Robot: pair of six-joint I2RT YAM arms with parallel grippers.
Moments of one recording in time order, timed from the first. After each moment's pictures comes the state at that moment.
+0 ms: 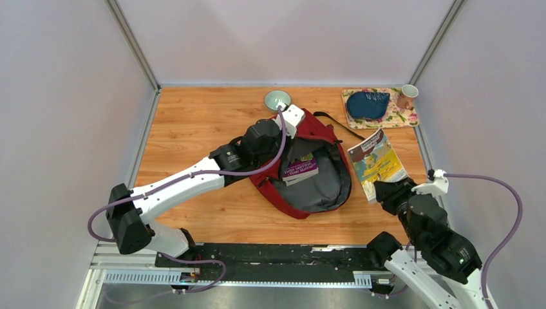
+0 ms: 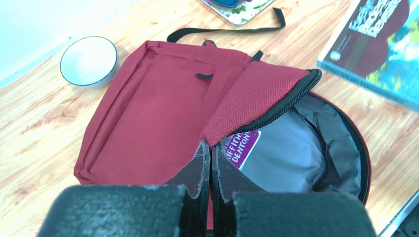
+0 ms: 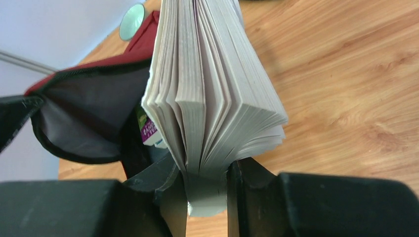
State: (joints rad) left arm -0.99 1.41 1.26 -0.20 -0.24 -0.04; right arm 0.63 0.22 0.80 -0.97 0.56 0.87
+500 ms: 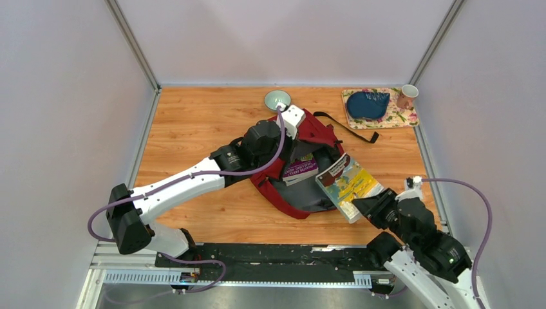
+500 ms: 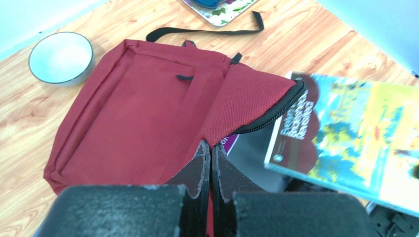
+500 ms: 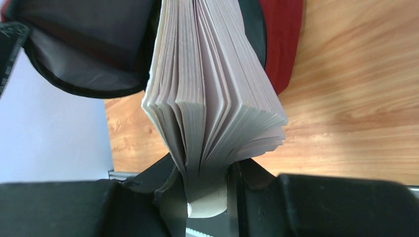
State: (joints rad) left arm -0.99 1.40 1.25 -0.19 -0.21 -0.12; right arm 0.63 0.16 0.71 -1.06 0.22 1.09
